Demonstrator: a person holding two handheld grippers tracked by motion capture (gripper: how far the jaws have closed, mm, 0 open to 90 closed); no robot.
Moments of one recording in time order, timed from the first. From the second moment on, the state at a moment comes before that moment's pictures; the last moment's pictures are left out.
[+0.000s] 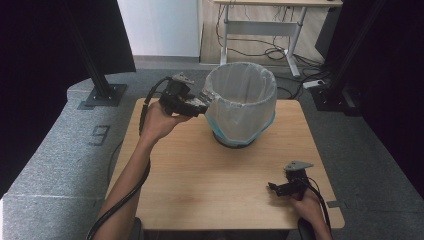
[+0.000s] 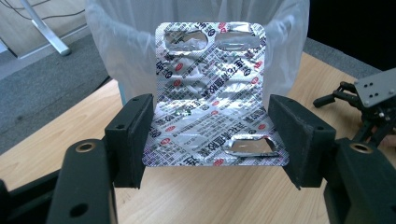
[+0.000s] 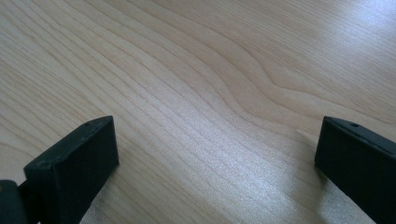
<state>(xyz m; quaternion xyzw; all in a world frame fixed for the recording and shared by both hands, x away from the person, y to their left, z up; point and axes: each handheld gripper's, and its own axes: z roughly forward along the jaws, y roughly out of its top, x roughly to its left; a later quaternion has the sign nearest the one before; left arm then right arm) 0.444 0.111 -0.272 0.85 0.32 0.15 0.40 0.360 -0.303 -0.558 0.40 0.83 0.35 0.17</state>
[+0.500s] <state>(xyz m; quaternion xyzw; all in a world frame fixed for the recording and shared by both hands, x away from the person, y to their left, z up) 0.459 0.087 -0.245 0.85 0.31 0.16 0.40 0.360 -0.303 -0.558 0.40 0.83 0.35 0.17</state>
